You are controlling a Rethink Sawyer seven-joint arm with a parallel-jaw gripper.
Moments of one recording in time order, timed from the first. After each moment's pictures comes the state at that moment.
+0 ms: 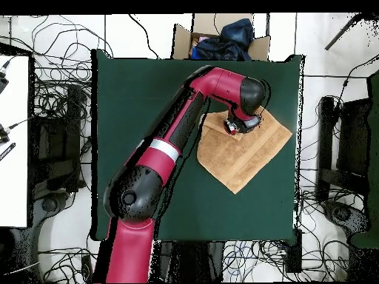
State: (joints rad) arm -0.07 0.54 -1.44 0.37 -1.67 -1.38 3.98
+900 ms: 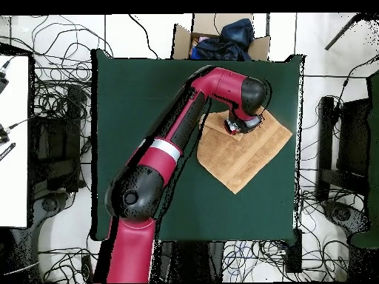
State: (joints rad) arm -0.07 0.54 -1.43 0.37 -1.66 -1.38 3.98
